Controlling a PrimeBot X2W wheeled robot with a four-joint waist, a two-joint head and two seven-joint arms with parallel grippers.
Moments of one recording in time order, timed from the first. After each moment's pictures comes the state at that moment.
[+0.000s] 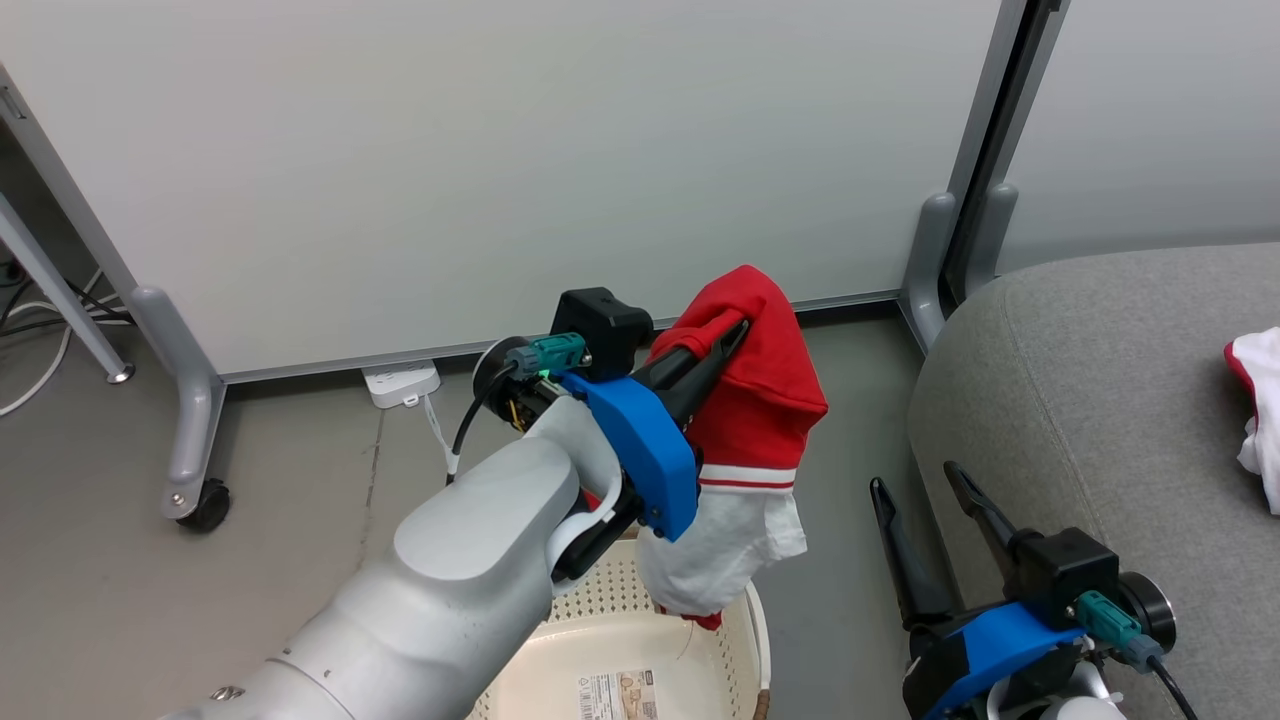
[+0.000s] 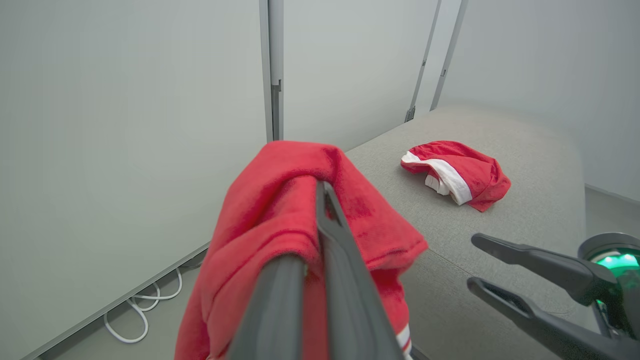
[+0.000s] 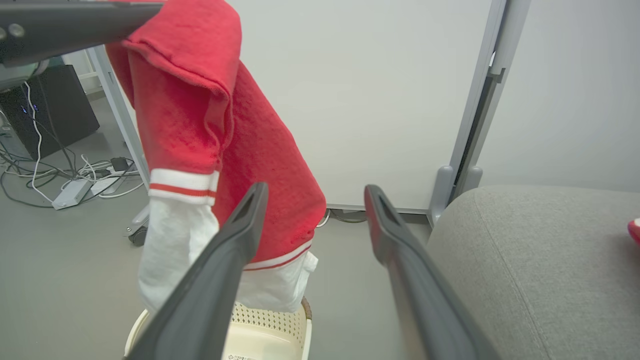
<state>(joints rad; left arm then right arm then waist) -0.94 0.05 -1.10 0.76 -0.92 -0.12 -0.18 -0.06 -0.05 0.10 0.11 0.03 0.13 -0.03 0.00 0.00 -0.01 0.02</state>
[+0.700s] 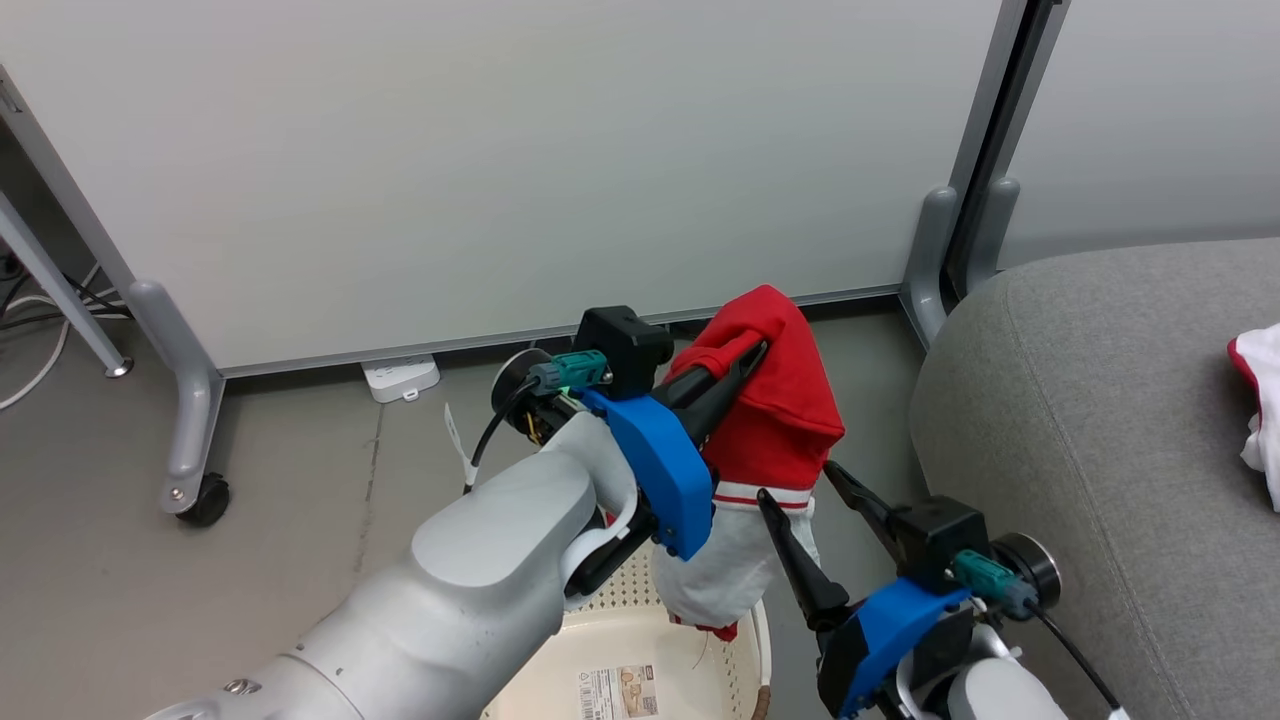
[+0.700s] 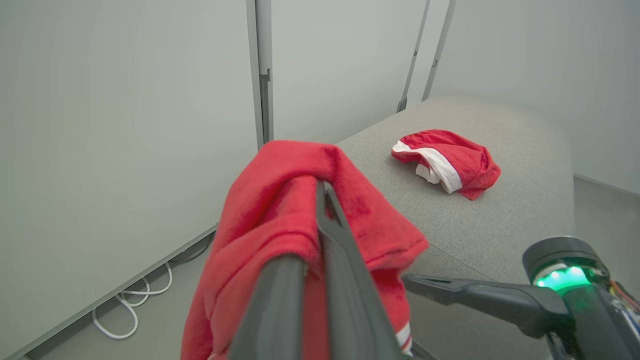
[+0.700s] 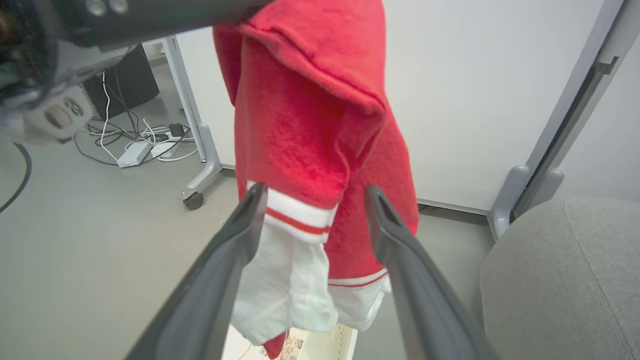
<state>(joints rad) -0.96 0.05 -1.21 0.76 -1.00 -0.10 -0.21 -0.16 -0.06 0.28 0.20 0.08 0.13 0.03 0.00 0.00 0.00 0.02</state>
